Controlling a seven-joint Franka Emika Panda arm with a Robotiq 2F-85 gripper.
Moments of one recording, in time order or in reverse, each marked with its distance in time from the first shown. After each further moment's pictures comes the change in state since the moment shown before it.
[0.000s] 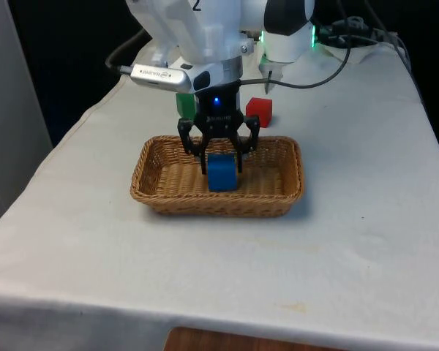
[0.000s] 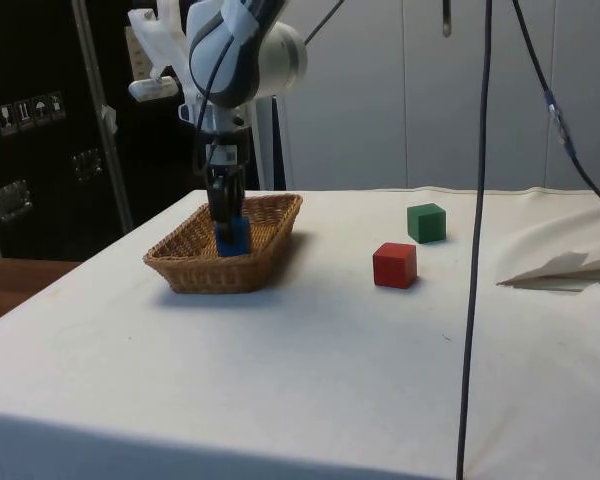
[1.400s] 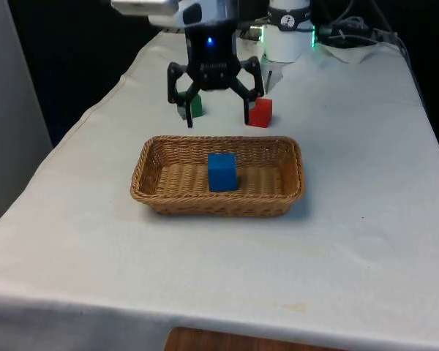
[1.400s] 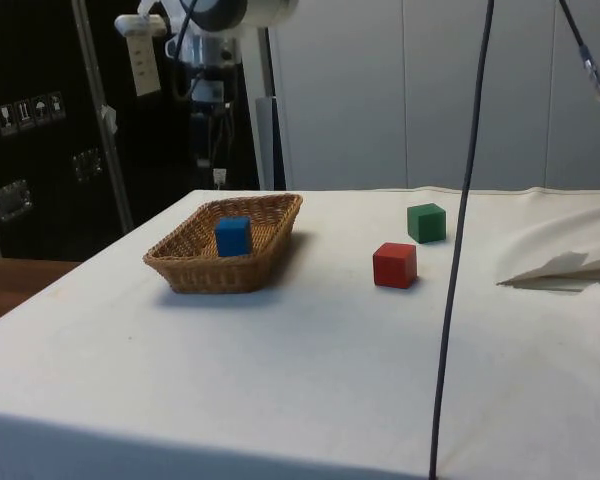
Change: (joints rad) arm 0.000 -0.146 -0.013 0.027 0.000 -0.143 0.006
